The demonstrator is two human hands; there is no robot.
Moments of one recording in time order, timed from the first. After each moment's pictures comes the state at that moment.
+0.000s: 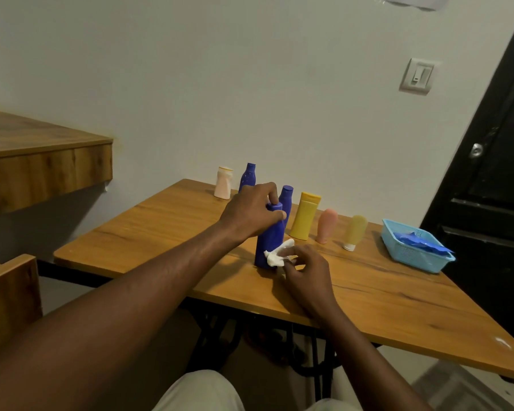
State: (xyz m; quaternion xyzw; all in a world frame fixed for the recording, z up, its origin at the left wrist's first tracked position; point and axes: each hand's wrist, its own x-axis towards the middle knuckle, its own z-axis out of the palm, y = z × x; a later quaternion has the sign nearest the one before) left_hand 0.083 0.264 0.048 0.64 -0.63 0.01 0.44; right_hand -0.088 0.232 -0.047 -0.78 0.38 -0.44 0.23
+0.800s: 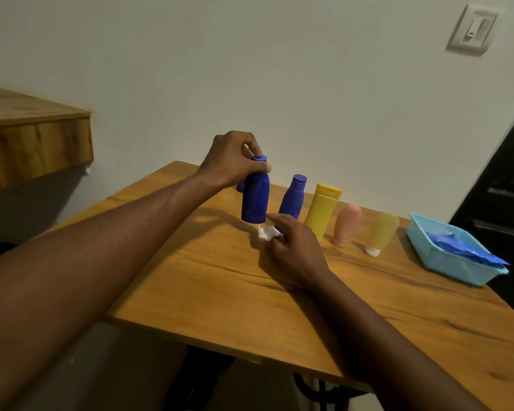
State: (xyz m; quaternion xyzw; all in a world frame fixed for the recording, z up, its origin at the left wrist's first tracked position) left_hand 0.176 0.151 0.072 0.63 -0.60 0.00 0.50; right_hand -0.021 0.127 -0.030 -0.87 0.35 -0.31 0.13
